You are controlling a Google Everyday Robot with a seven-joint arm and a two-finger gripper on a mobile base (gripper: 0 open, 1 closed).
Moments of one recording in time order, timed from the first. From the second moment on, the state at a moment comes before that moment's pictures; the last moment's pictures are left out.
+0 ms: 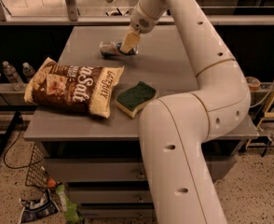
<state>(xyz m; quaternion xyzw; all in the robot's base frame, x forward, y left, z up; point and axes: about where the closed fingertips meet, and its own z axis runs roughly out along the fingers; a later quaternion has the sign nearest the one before) 0.788 0.021 0.874 -0.63 0.72 0.12 0.26</state>
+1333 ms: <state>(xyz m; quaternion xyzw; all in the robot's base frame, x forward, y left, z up) 0.709 0.128 0.882 -0.76 0.56 0.24 0.24</state>
